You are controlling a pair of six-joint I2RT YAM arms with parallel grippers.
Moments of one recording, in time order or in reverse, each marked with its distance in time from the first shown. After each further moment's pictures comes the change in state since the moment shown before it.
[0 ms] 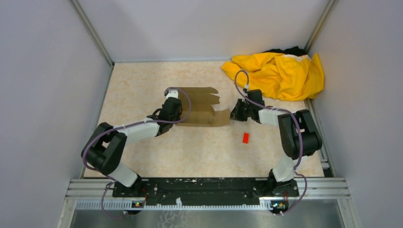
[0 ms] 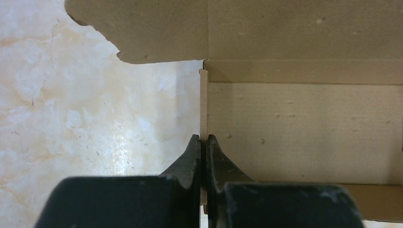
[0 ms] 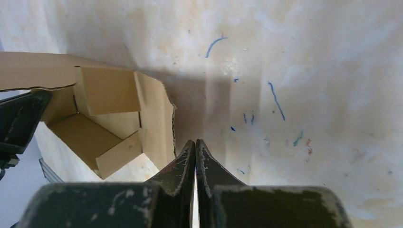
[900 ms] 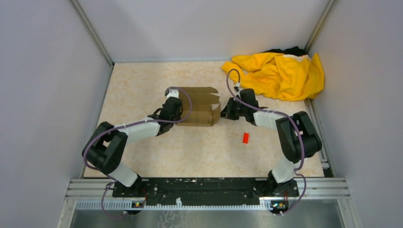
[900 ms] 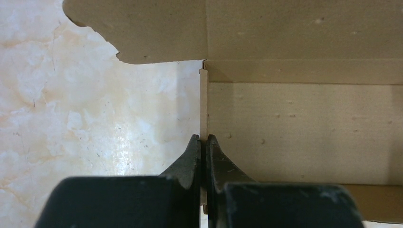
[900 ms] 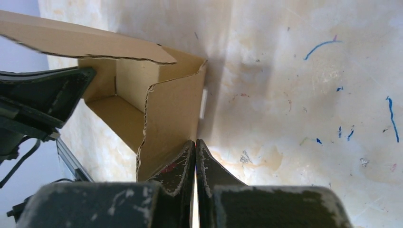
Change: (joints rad) left arm -0.009 0.011 0.012 -0.006 -0.004 0.000; right arm 0.111 -0.017 0.003 0.097 -0.045 0.038
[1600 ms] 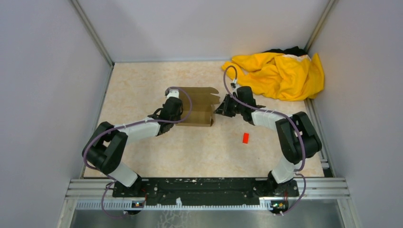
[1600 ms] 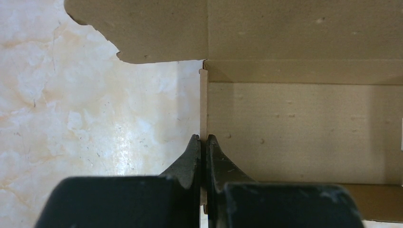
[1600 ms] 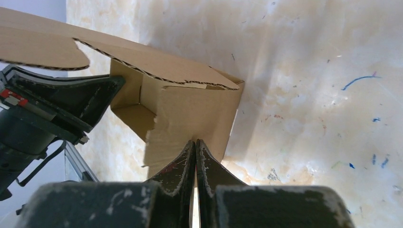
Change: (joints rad) left arm -0.003 0.000 0.002 -0.003 -0.005 0.002; right arm 0.032 -0.040 0.027 0.051 0.016 0.018
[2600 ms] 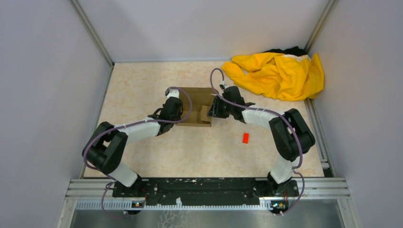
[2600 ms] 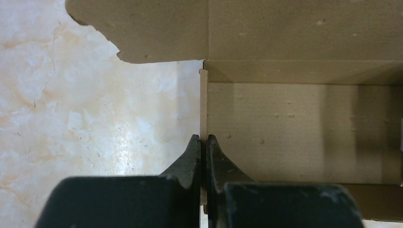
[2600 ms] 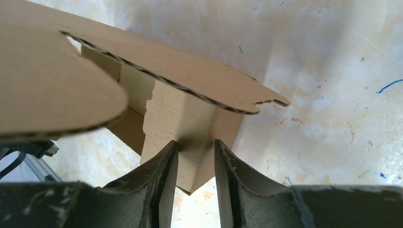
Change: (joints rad) left arm 0.000 0.000 0.001 -0.002 0.000 0.002; right arm 0.125 0.076 0.110 -0.137 0.145 -0.059
